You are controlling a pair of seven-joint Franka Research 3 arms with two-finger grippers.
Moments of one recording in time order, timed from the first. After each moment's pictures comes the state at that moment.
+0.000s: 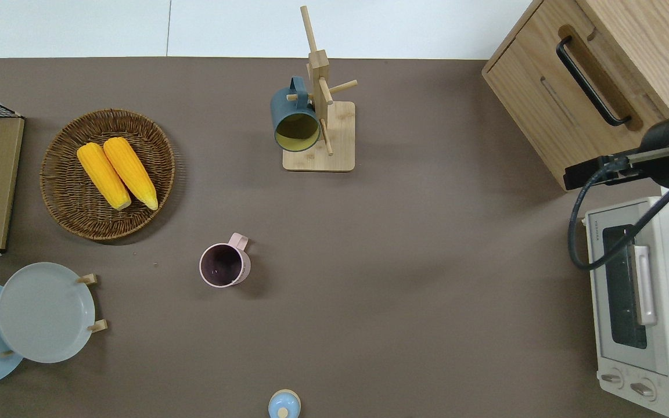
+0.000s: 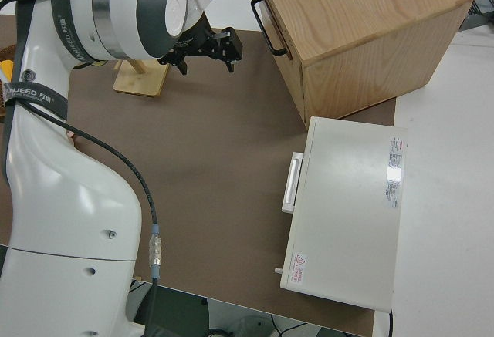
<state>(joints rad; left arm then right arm) 0.45 0.19 0.09 -1.72 -0.49 2.51 0.69 0.05 0.12 0.01 -1.39 -0.01 1.55 -0.07</state>
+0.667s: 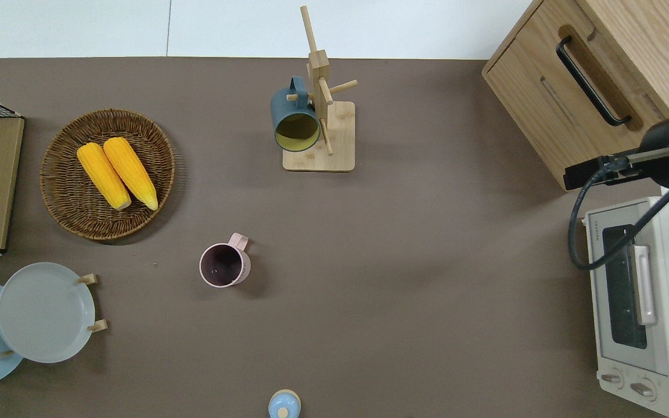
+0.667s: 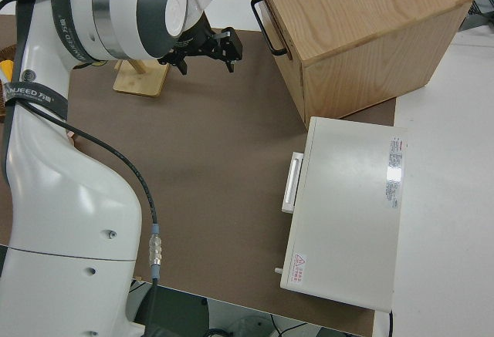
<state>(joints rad) 0.45 0.25 0.09 -1.71 -0.65 2.55 0.86 0.05 0.12 0.01 -1.39 -0.01 1.55 -0.07</state>
